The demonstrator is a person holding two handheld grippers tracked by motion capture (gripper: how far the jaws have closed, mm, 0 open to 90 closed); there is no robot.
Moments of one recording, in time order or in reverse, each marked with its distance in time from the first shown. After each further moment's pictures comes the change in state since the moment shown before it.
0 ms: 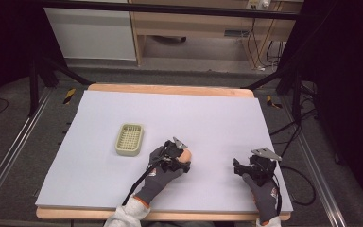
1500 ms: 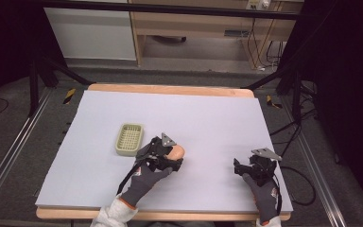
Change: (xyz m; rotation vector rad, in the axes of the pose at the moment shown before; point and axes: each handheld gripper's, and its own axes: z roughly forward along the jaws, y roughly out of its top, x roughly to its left) left arm 0.018 -0.001 -0.059 -0.072 -0.039 0.008; right arm -0.001 0.000 0.001 0.003 -0.002 -0.001
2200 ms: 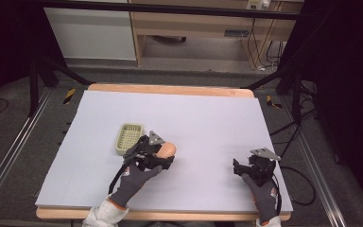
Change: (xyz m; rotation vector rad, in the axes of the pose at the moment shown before) left arm 0.021 -0.009 -0.023 -0.039 0.013 -0.036; right arm 0.002 0.000 0.000 0.003 0.001 -0.012
